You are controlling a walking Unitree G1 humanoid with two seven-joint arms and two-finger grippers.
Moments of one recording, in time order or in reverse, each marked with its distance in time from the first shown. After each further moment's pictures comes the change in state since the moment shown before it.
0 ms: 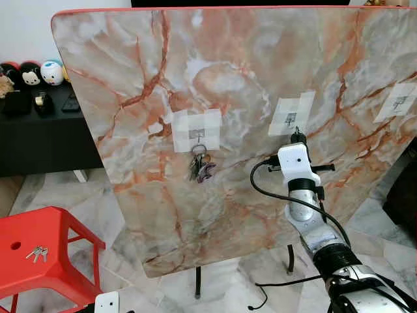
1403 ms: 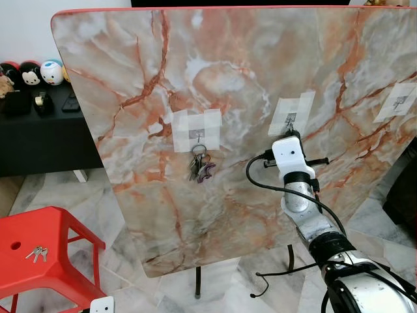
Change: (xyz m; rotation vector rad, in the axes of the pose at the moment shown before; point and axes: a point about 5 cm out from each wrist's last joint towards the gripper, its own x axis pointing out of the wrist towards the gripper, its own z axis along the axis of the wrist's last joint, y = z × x) left arm -0.002 0.009 -0.006 -0.008 0.041 0.018; right arm 0.012 0.008 0.006 -0.029 0.035 0.050
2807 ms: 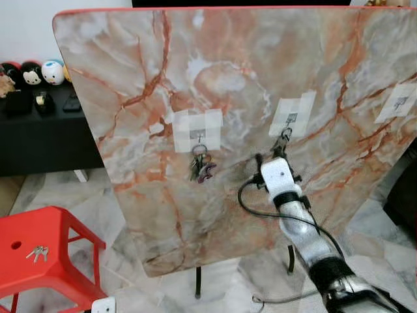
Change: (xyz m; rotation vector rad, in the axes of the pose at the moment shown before) left arm -0.002 -0.001 -0.007 -0.001 0.019 -0.004; right arm -0.051 0.023 -0.023 0.128 -0.062 0.364
